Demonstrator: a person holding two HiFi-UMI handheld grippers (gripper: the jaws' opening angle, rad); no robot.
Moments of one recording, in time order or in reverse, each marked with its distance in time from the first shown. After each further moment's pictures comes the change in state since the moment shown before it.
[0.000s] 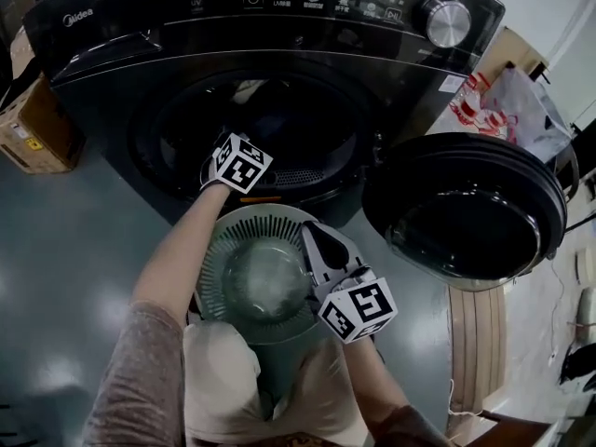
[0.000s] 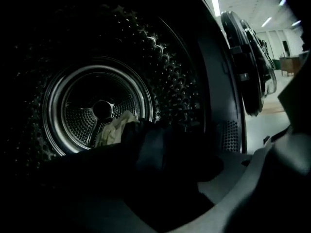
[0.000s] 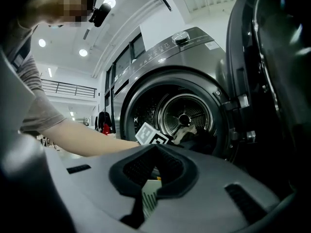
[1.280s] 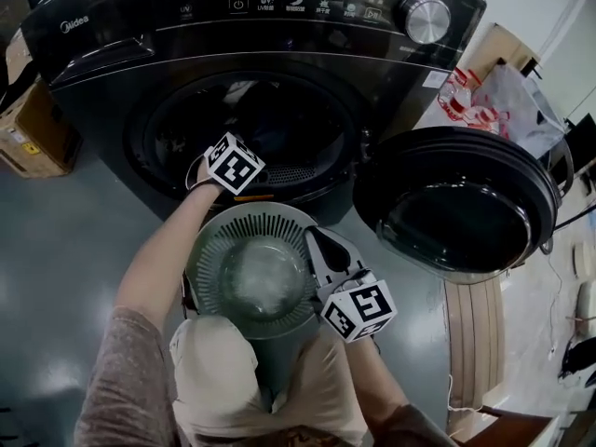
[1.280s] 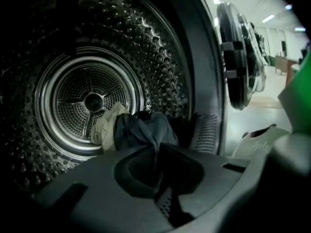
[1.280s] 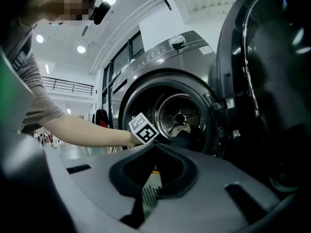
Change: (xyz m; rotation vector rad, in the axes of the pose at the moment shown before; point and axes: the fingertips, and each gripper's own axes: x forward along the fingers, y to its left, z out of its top) left arm -0.024 -0.021 -0.008 0.060 0.189 -0.105; right arm -0.024 -0.013 -0.009 -0.015 0.018 -0.038
